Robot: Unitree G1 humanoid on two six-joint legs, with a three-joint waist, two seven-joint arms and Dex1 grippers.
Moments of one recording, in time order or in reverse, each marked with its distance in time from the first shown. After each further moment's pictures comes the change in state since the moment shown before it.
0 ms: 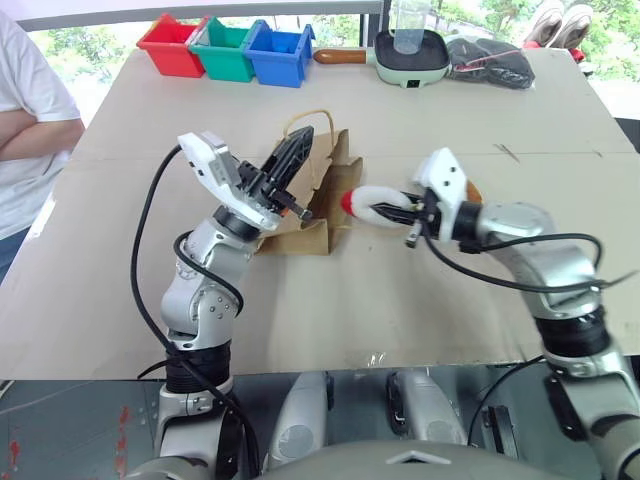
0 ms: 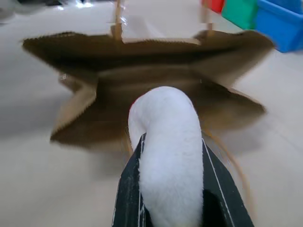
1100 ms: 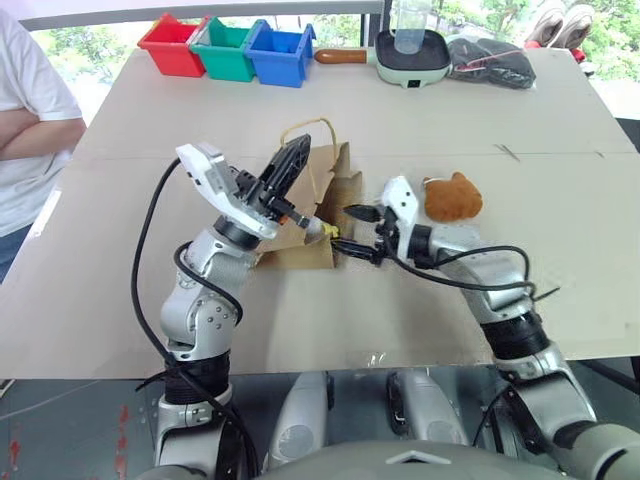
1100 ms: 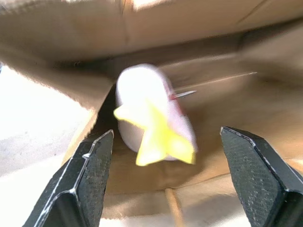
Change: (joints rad) left arm 0.051 -0.007 0.013 0.000 -0.039 -0.001 0.020; right arm 0.079 0.122 -0.004 0.097 0.026 -0.064 0.060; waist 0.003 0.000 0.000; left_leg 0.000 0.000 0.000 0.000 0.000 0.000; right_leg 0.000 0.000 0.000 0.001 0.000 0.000
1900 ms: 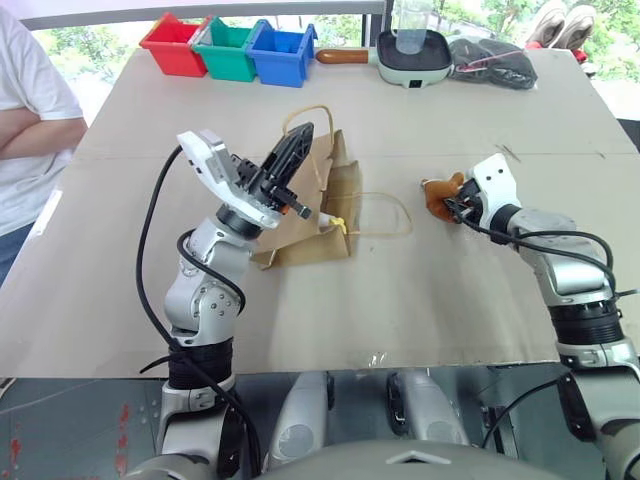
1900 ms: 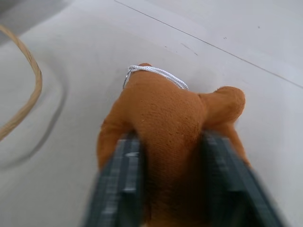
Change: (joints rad) left arm -0.061 0.001 -0.007 0.029 0.001 -0.012 -0.023; right arm -0.025 -0.273 -0.160 0.123 -0.175 0.103 -0.286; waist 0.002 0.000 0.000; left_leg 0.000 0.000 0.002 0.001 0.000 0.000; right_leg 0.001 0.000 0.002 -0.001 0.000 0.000
